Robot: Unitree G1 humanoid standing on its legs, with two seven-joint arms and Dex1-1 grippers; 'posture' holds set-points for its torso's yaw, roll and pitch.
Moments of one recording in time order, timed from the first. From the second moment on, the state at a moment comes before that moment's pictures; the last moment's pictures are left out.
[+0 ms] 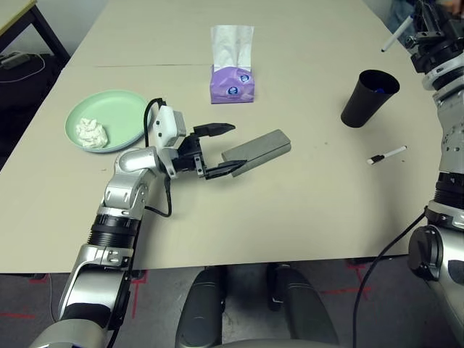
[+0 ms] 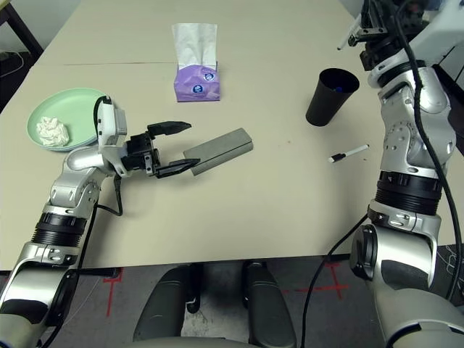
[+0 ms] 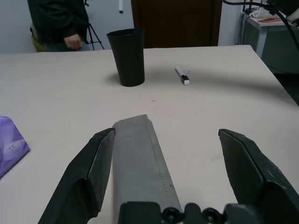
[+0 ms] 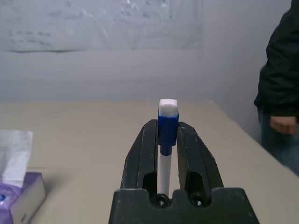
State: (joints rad) left arm -0.57 0.47 -0.04 0.21 -0.38 0.04 -1.19; right arm -0.79 -0.45 -0.36 0.10 0.33 0.36 0.19
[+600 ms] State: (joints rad) left arm -0.57 0.48 -0.04 0.21 -0.38 0.05 -1.20; right arm -0.81 -0.47 -0.30 0.17 0.25 0.45 0.13
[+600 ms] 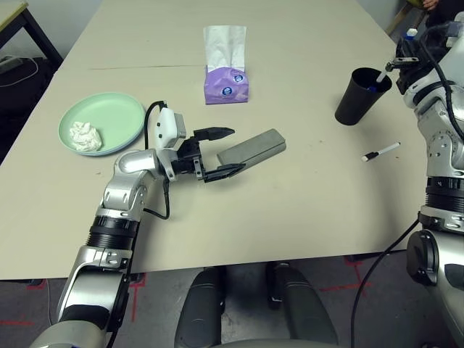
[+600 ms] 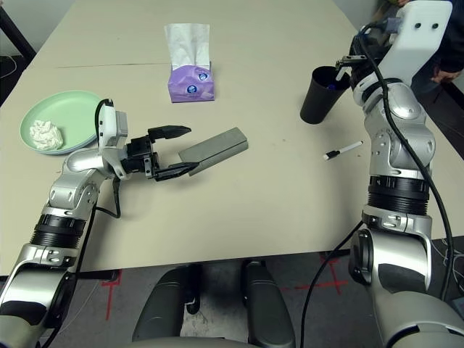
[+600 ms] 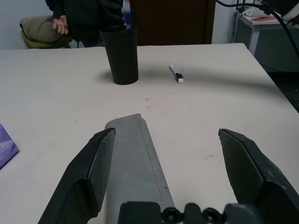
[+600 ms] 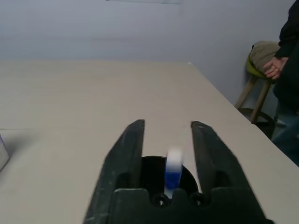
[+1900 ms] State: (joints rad) left arm -0.46 0.49 -0.04 0.08 -0.39 0.10 -1.13; right arm -1.29 -0.83 0.63 1.18 -0.60 -0.67 1.25
